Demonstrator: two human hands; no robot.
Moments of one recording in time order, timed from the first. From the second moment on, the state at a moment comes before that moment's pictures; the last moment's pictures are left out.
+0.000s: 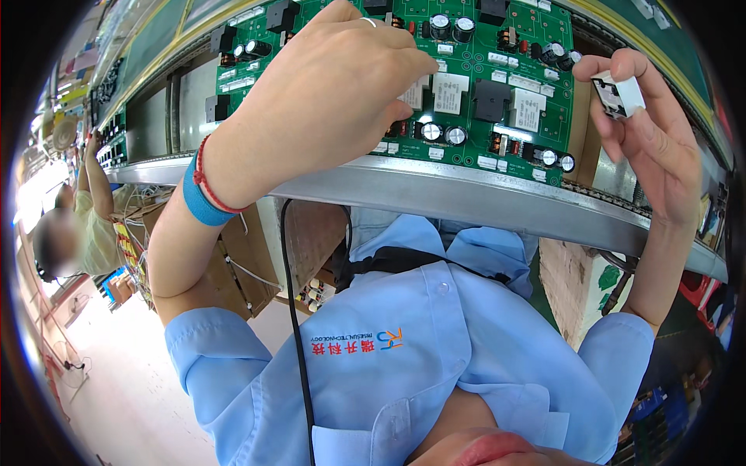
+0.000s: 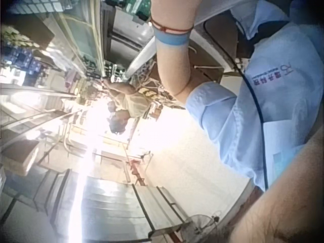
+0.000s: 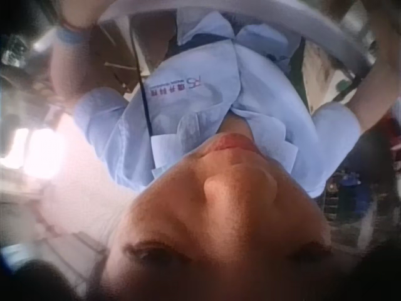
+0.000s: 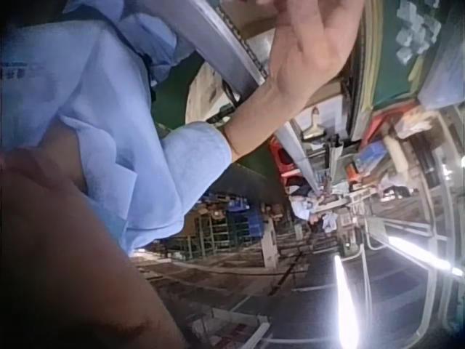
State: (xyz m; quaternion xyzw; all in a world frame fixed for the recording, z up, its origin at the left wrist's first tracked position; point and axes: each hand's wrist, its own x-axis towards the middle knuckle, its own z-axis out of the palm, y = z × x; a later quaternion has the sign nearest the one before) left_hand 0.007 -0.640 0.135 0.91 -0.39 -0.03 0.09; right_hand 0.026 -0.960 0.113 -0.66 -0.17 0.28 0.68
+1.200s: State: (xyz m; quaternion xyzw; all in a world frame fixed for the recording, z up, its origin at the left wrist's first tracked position) left_hand 0.016 -0.625 0.119 0.89 -0.42 0.01 0.14; right_hand 0.010 -0.924 0.128 -0.89 -0.42 0.02 0.16
